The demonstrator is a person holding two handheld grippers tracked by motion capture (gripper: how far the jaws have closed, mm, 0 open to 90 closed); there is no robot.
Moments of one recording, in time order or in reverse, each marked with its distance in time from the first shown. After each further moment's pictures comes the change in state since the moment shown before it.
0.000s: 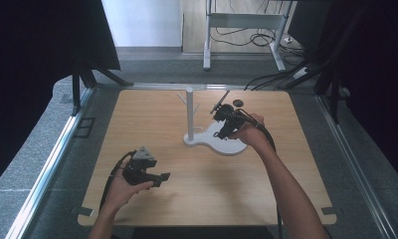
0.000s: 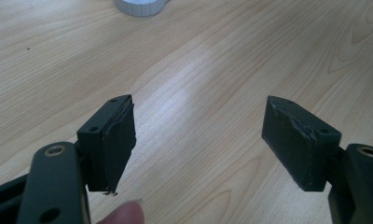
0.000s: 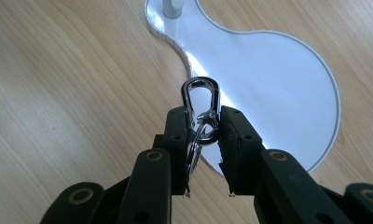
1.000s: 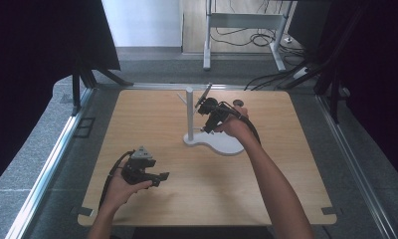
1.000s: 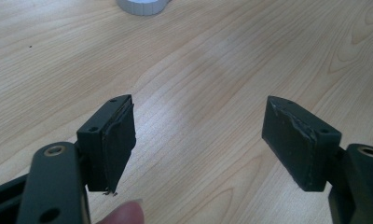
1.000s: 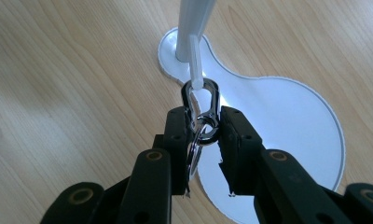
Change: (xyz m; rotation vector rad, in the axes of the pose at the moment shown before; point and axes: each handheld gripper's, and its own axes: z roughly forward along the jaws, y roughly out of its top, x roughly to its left) left arm 0.004 -0.001 -0.001 -0.004 -0.007 -0.009; right arm 0.010 0.047 0.010 0.008 0.011 -0.035
